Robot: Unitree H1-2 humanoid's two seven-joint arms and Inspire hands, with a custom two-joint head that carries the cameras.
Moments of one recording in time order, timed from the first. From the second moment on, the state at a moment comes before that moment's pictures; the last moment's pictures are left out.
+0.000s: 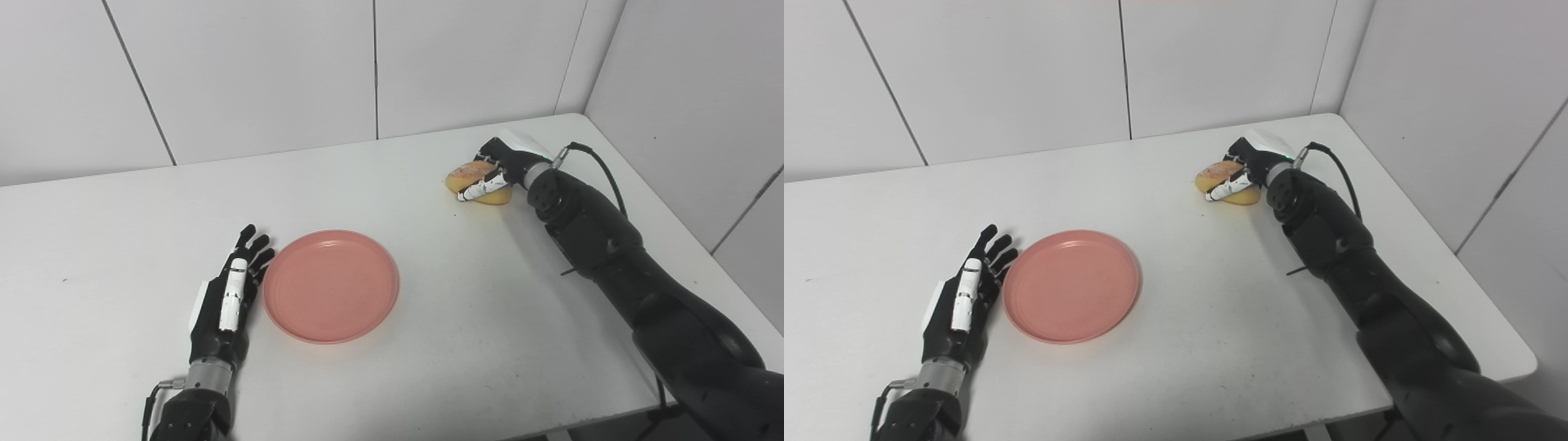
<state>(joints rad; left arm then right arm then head) -0.13 0.02 -0.06 0.03 -0.04 0.10 -0.11 -0.74 -0.45 0.28 0.66 -0.52 0.26 0.16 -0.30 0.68</state>
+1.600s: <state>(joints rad) -0.08 -0.09 -0.10 -0.04 0.07 0.13 0.02 -0.60 -0.29 0.40 -0.13 -0.54 0.38 0.42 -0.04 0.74</state>
